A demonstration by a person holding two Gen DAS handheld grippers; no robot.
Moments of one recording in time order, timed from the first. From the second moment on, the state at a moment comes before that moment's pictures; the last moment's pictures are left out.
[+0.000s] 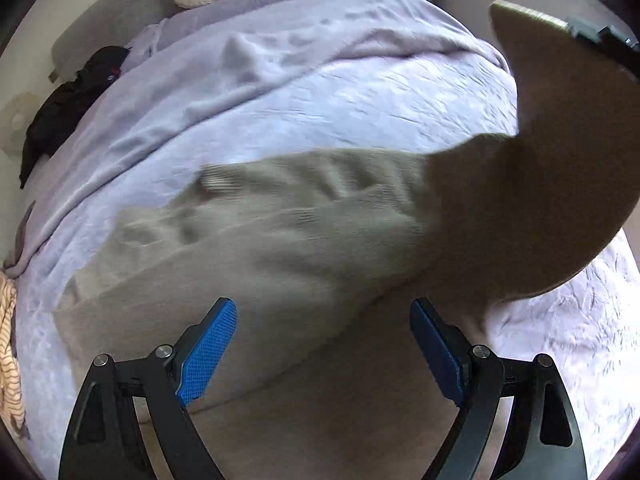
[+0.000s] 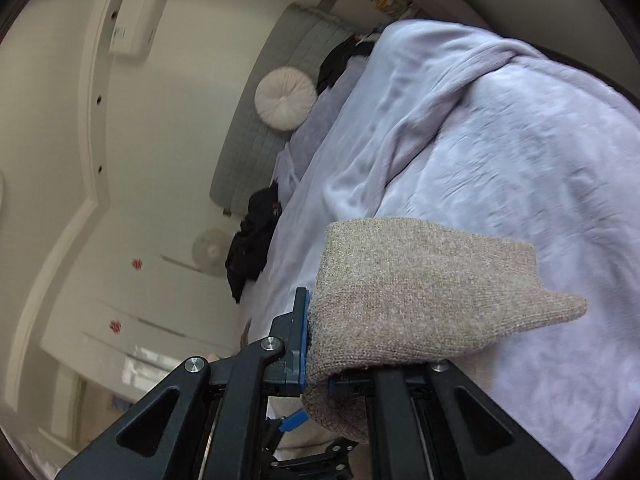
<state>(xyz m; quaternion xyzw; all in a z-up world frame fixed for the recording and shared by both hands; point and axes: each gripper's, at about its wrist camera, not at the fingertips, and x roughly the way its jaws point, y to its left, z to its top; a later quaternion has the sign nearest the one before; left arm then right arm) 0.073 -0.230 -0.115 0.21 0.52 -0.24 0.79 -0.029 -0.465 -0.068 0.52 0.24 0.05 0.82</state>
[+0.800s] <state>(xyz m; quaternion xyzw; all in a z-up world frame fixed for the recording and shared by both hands) 0.094 -0.032 -0.137 0.14 0.58 -0.13 0.79 -0.006 -0.375 -0.135 0.52 0.36 -0.04 0.77</state>
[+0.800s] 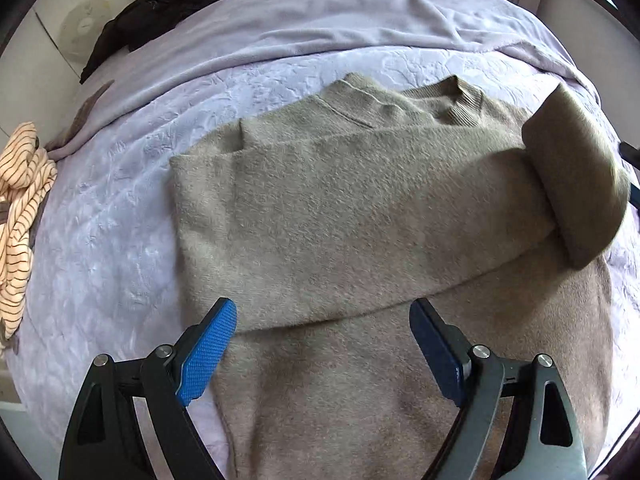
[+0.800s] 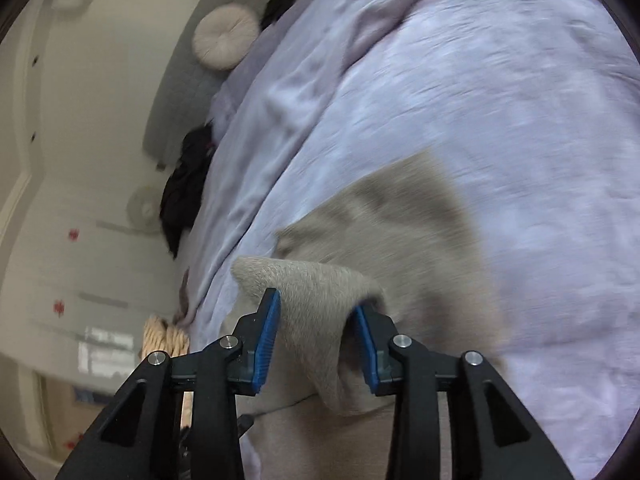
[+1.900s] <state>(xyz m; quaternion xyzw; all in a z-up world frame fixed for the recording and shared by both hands) 0.083 0.029 -0.132 0.10 0.59 -0.11 0.80 0.067 -0.264 -0.113 0.52 0.37 0.09 0.77</state>
